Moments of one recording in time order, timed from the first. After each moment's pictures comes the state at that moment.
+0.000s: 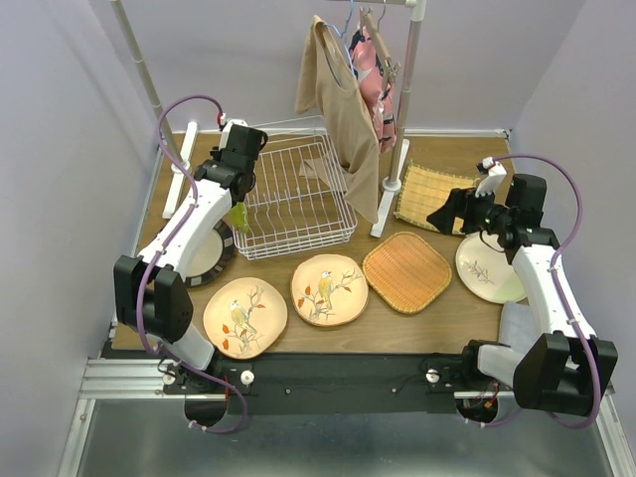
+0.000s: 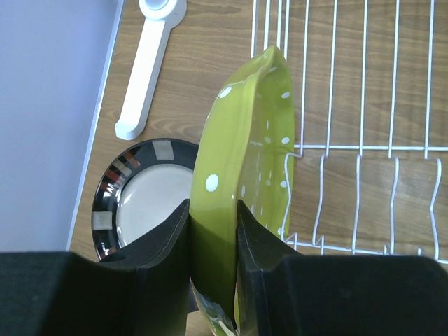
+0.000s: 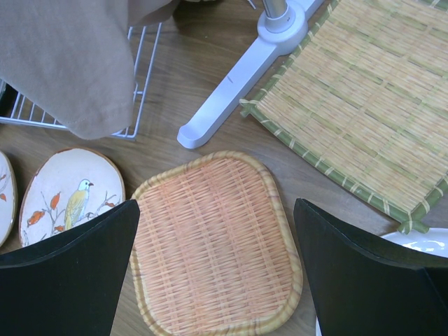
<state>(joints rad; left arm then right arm) -0.32 1.60 1.46 -0.68 -0.58 -0.21 -0.15 1.16 0.89 -0.34 -0.66 -0.03</state>
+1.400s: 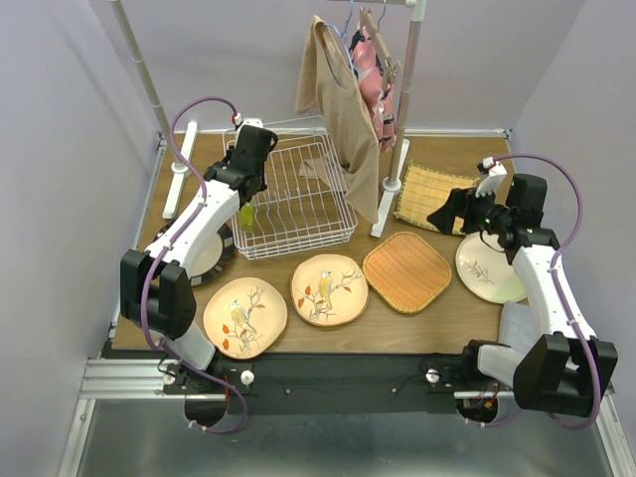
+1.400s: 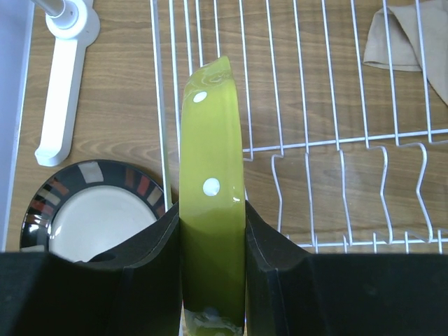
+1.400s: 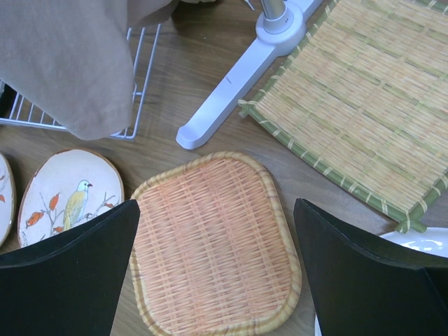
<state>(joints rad) -0.36 1.62 1.45 -0.58 -0.44 -0.23 -0.15 1.15 0.89 -0.34 -0.65 -0.03</state>
